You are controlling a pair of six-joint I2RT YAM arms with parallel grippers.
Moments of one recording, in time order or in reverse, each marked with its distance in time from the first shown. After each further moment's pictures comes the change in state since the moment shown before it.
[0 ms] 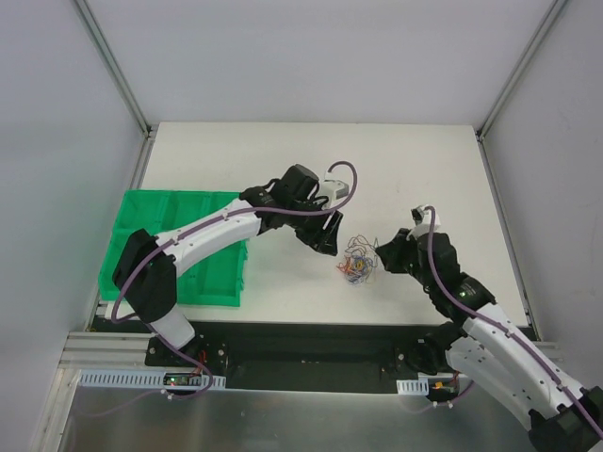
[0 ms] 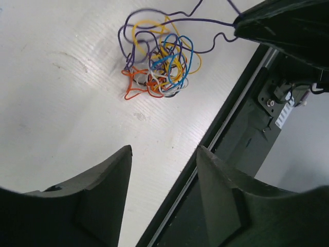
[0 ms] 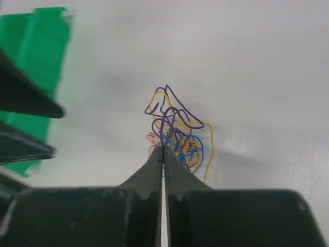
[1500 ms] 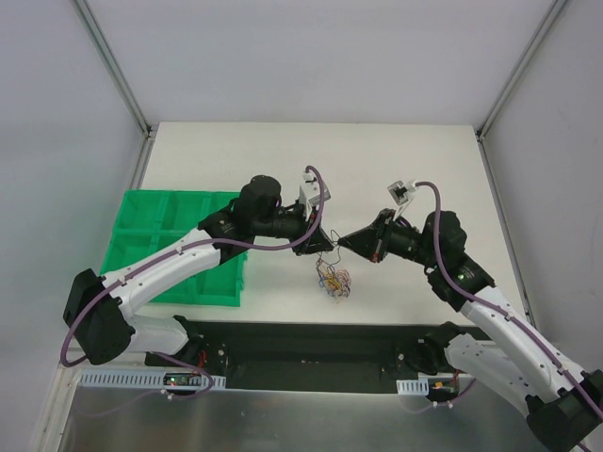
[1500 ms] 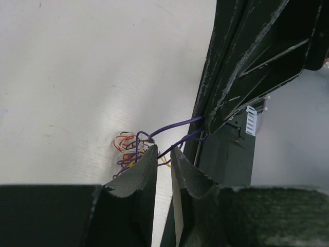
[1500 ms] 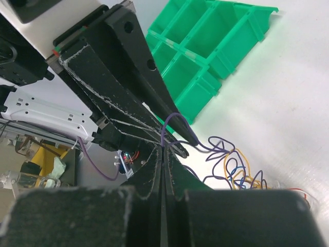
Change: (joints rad) left arm 0.000 -0.356 -0.311 0.409 0.143 0.040; right arm 0.007 0.125 0.200 0.298 -0.676 0.114
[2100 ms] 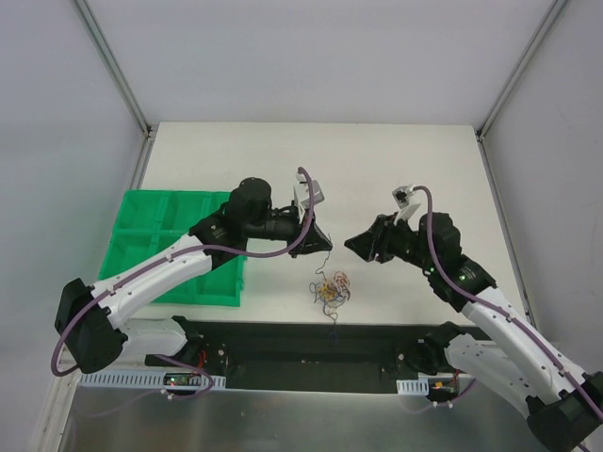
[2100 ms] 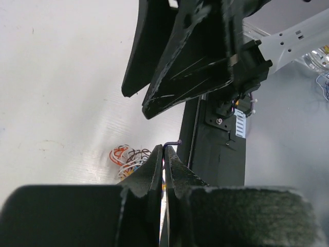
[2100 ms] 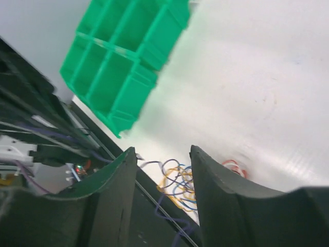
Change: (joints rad) left arm 0.000 -0.045 -0.024 0.048 0.055 -0.002; right arm 0.002 -0.011 0.001 -0.172 0.213 -0.086
